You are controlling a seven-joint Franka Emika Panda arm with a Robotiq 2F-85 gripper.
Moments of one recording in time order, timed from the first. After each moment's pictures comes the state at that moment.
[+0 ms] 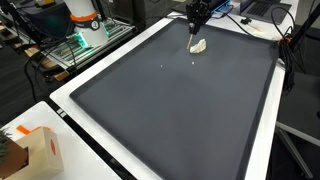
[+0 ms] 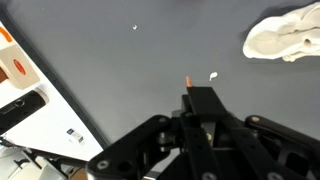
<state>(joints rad) 0.34 0.35 0.14 -1.94 -0.67 1.98 1.29</state>
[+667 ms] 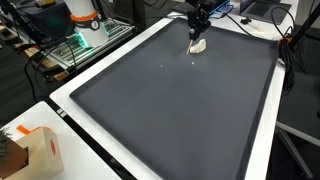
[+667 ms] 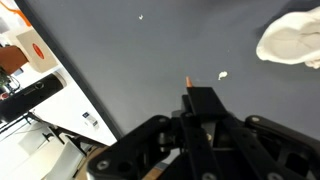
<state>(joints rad) 0.38 0.46 0.14 -1.87 -0.79 1.89 1.37</state>
